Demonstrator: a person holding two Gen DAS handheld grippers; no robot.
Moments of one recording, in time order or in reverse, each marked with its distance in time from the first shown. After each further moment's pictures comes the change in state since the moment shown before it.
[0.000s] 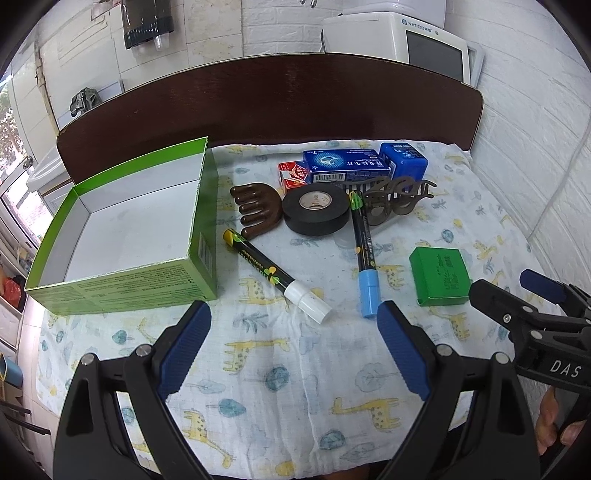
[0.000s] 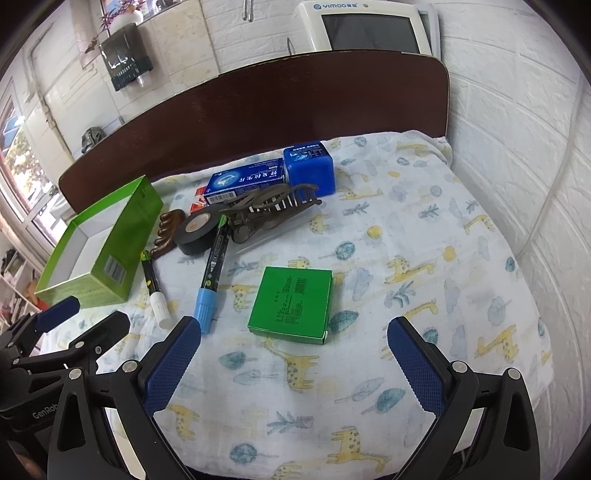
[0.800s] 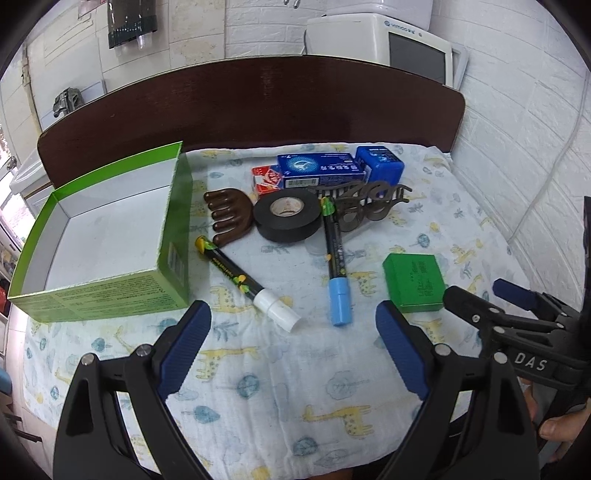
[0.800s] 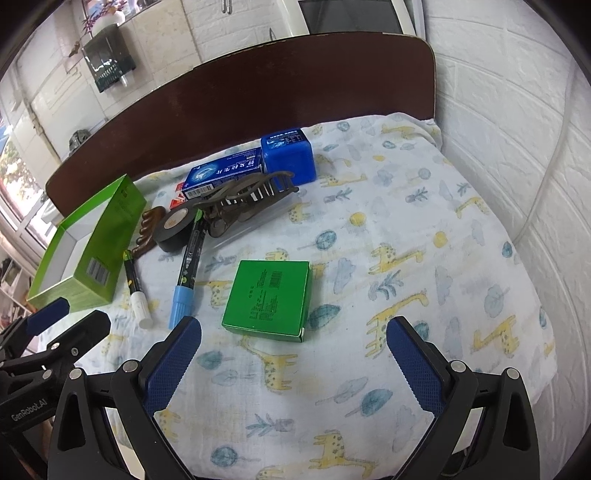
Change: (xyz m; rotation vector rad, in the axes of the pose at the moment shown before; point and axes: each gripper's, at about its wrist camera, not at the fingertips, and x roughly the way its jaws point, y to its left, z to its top) left arm -0.001 -0.016 0.009 0.013 -0.002 -0.097; right arm 0.013 -0.020 -0.001 0.045 0.027 -0.019
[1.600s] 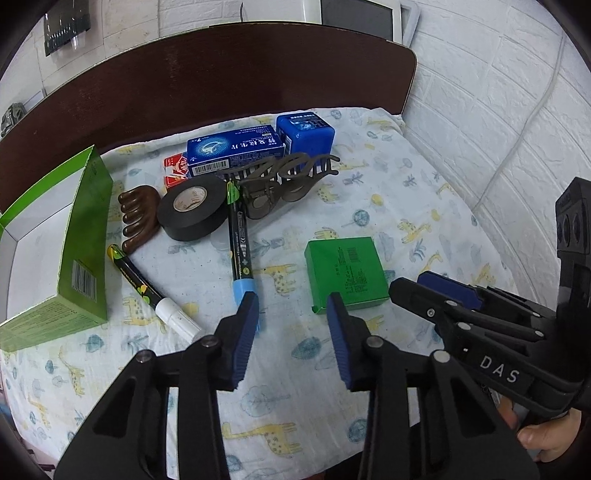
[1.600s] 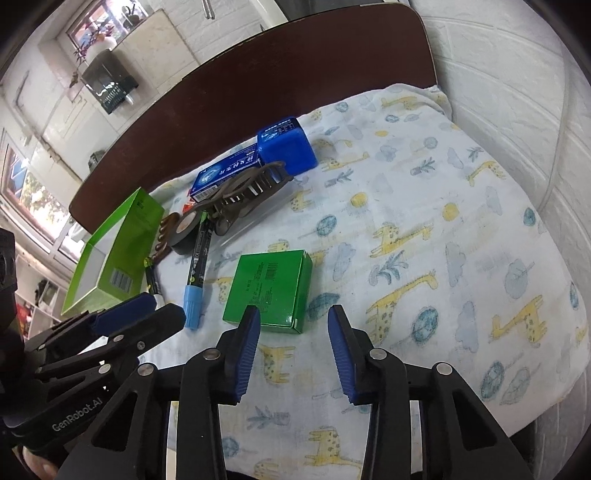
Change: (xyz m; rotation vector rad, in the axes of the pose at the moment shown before) left arm 0.036 -0.054 0.011 0.097 0.126 -0.121; right arm 0.007 -0.032 -0.004 0.097 0.043 0.173
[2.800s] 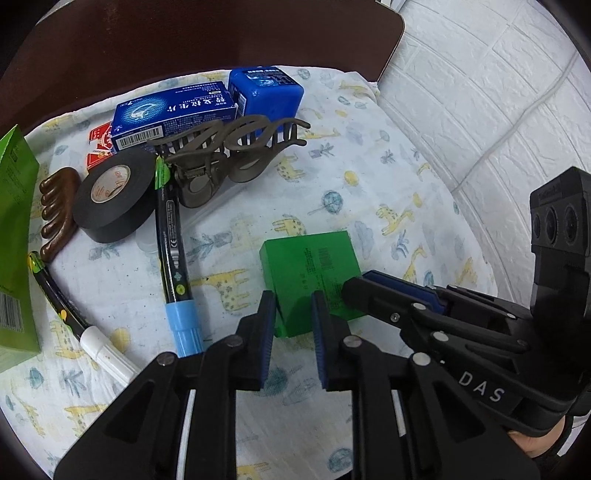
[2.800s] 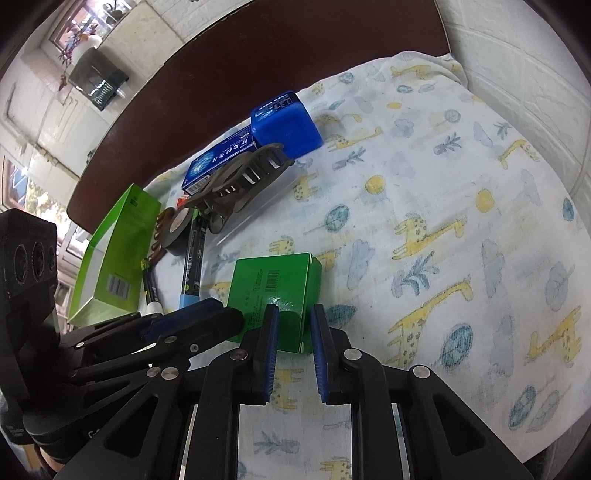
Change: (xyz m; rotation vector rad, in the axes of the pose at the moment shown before) left arm 0.052 0.000 0.019 0.004 0.145 -0.206; right arm 0.032 -0.007 0.015 0.048 0.092 0.051
